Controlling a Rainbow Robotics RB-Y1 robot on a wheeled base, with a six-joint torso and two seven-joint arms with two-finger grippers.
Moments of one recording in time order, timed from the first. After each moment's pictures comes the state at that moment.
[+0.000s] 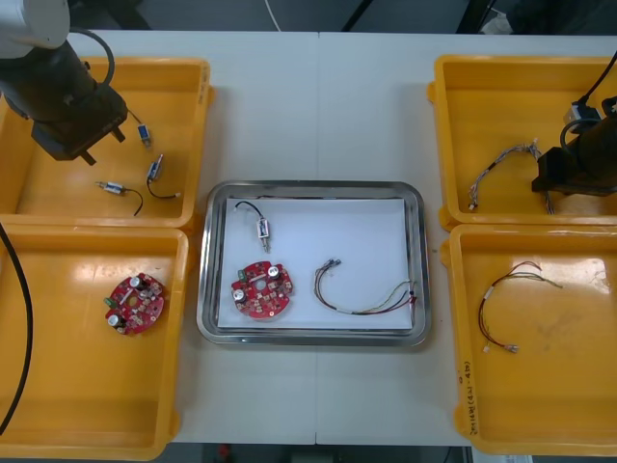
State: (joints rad) right arm -0.86 -0.54 -0.31 -0.87 -0.35 1.39 1.72; left arm -0.95 0.59 -0.02 -1.17 0.48 1.72 -0.59
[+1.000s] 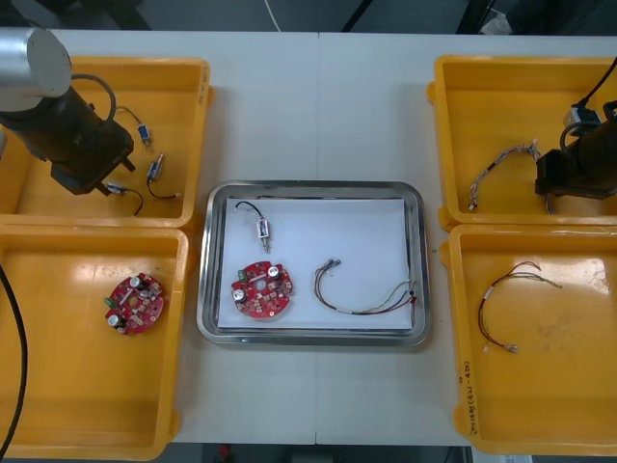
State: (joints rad) right arm -0.83 -0.54 -0.31 -0.89 -0.39 1.39 1.72; left arm -0.86 0.59 -0.03 -1.07 0.58 1.57 -0.59
